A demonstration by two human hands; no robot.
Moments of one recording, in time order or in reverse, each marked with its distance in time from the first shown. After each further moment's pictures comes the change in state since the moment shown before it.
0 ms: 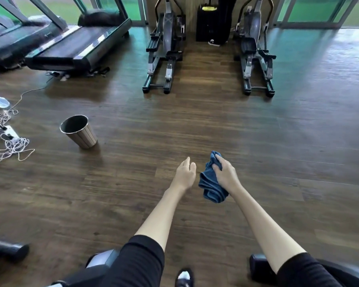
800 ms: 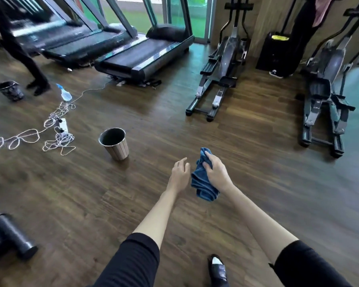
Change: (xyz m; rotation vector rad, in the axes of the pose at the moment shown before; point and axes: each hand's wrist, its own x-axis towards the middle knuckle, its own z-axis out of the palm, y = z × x) left_hand 0.238 0.059 -0.185 -0.113 0.417 -0.062; right_hand 0.279 -0.218 0.052 -0.111 -0.282 -0.395
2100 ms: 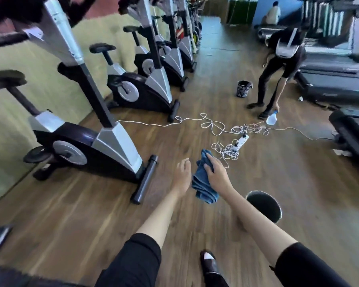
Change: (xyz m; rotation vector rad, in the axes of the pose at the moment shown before) left_hand 0.164 -0.214 -0.507 -0.301 1.213 -0.545; right_hand 0.312 -0.389 0.509 -0.065 -0.980 -0.830
